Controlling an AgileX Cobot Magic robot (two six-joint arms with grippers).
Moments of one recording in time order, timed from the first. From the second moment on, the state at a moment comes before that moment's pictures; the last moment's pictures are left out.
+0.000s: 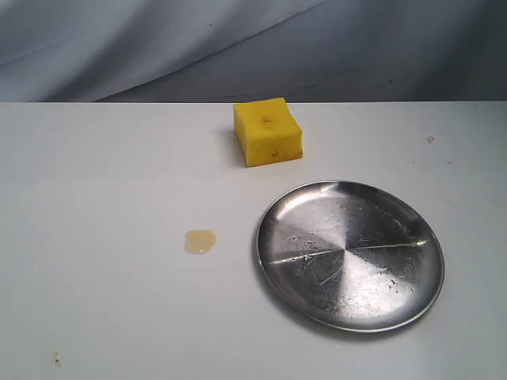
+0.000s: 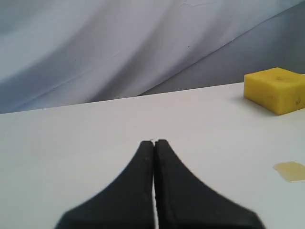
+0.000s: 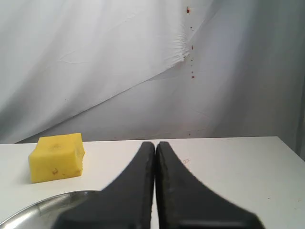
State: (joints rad) left arm -0.07 0.00 0.00 -0.07 0.21 0.17; right arm 0.16 0.01 0.00 0.07 0.04 -0.02
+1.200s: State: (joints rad) left arm -0.07 0.00 0.00 -0.07 0.21 0.17; right arm 0.44 1.12 -0.81 0.31 0.11 -0.15
